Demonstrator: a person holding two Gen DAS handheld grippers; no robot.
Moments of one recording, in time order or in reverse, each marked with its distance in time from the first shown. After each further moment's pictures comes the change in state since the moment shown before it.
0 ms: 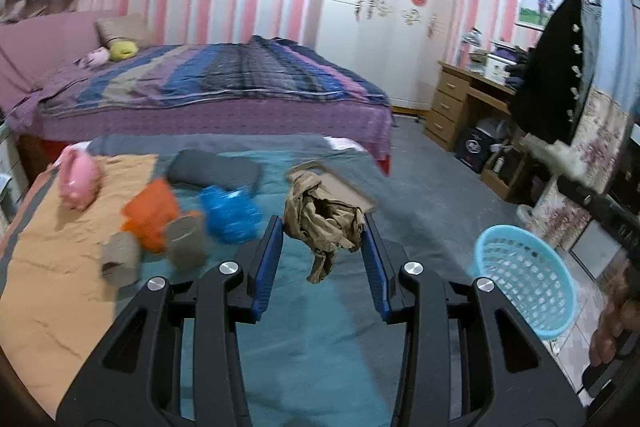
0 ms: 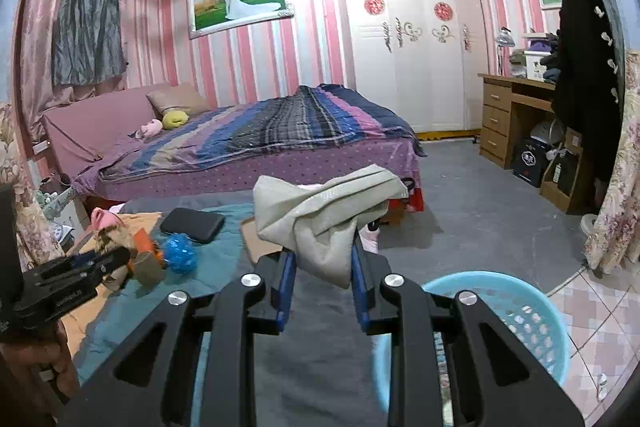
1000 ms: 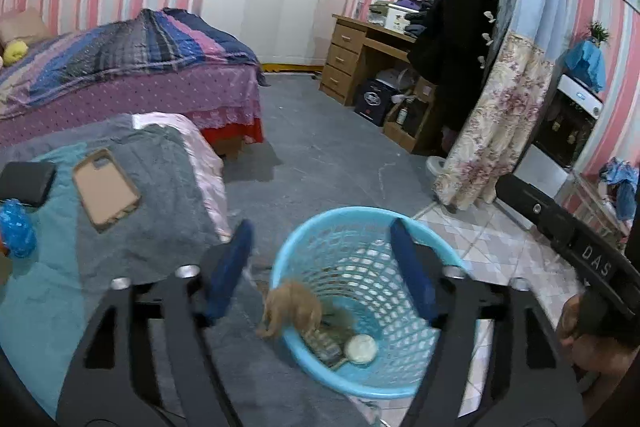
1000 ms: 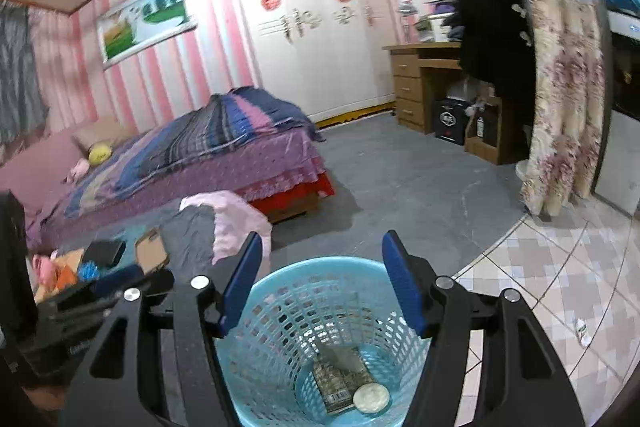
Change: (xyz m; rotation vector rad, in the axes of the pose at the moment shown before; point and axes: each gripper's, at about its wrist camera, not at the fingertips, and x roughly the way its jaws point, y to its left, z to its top) left arm 0.082 -0.203 -0.010 0.110 0.161 -0.334; right arm -0.022 -0.153 -0.007 0.232 0.002 -0.243
